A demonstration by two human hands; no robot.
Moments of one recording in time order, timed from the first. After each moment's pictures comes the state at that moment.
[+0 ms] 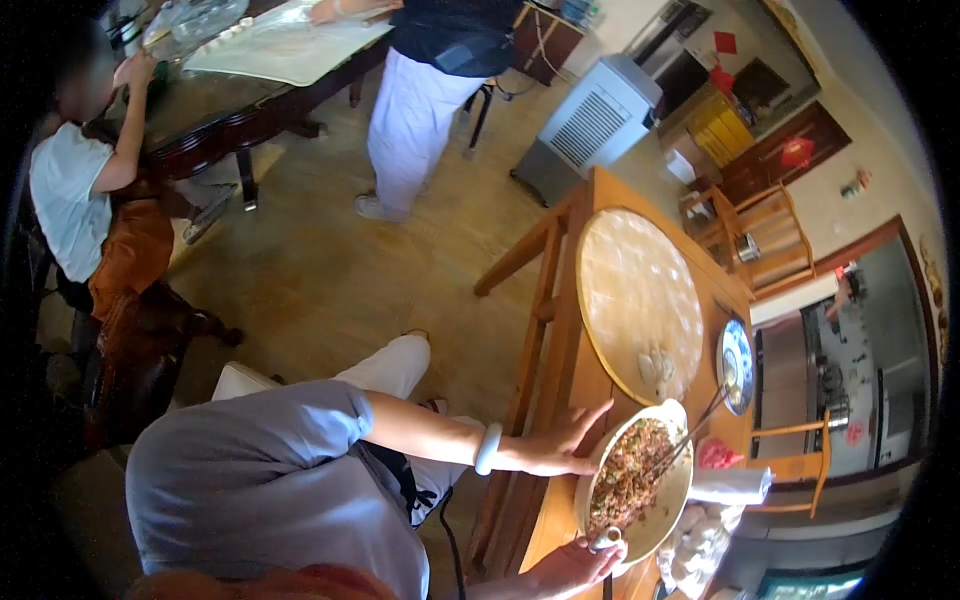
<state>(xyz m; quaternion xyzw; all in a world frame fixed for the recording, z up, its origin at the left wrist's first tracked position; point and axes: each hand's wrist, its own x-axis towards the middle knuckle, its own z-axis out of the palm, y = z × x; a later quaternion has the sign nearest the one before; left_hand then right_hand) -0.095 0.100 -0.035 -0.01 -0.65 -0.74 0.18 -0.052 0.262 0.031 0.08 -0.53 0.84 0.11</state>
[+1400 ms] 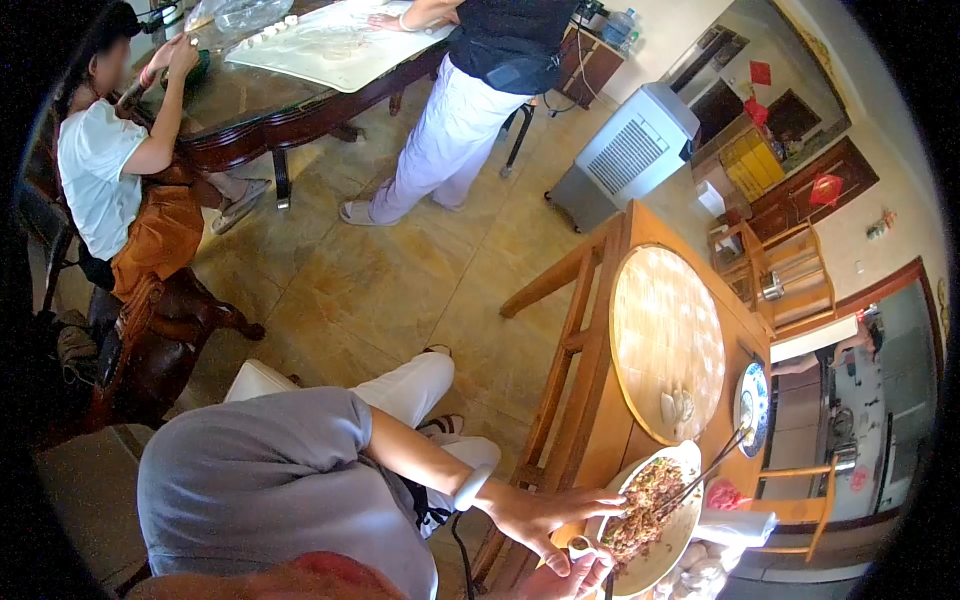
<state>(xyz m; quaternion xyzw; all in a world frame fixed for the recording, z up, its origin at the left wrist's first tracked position) -0.034 0.094 -0.010 -0.26 -0.69 -0.67 0.12 -0.053 0.254 0.009 0.15 -0.58 0.80 0.00</state>
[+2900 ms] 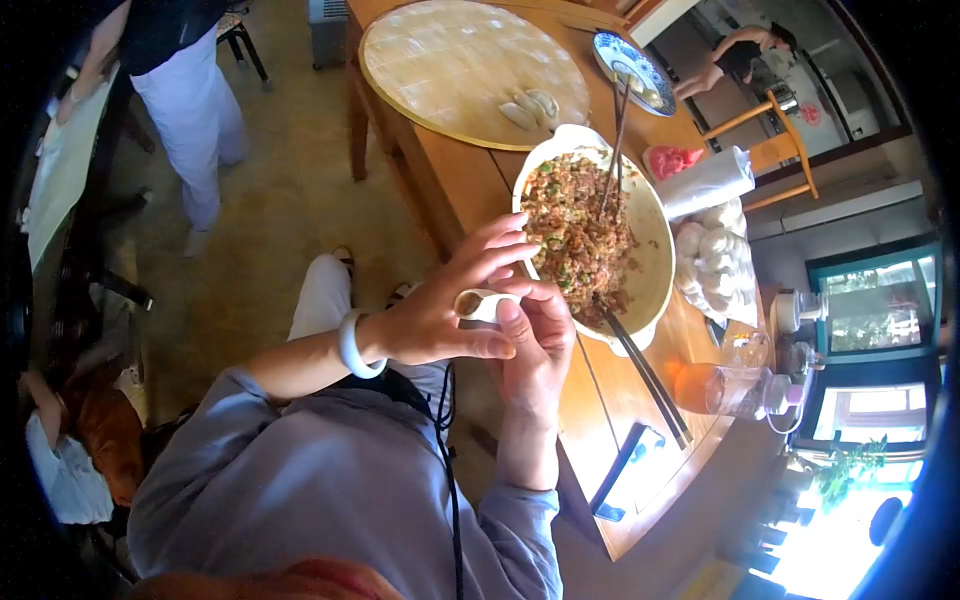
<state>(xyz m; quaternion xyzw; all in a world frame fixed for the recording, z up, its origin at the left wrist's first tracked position) -0.038 0.085 0.009 -0.24 -0.68 -0.68 0.14 -0.046 0.220 0.033 0.16 -0.53 0.82 -0.12</state>
